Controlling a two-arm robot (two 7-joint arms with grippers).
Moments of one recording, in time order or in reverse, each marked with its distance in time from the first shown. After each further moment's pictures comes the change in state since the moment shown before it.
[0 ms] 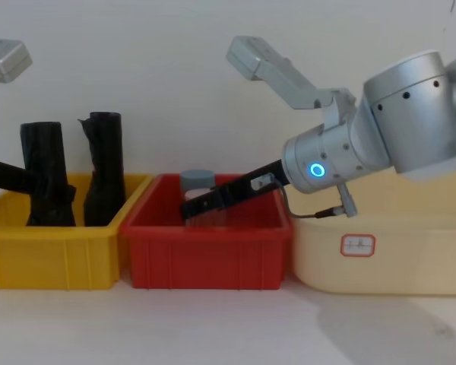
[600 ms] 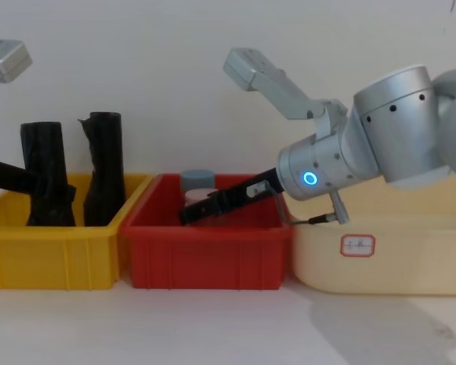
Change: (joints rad) left arm 0.000 0.000 0.000 0.000 0.000 0.000 0.000; right arm 0.050 -0.048 0.011 0.147 -0.013 -0.069 0.006
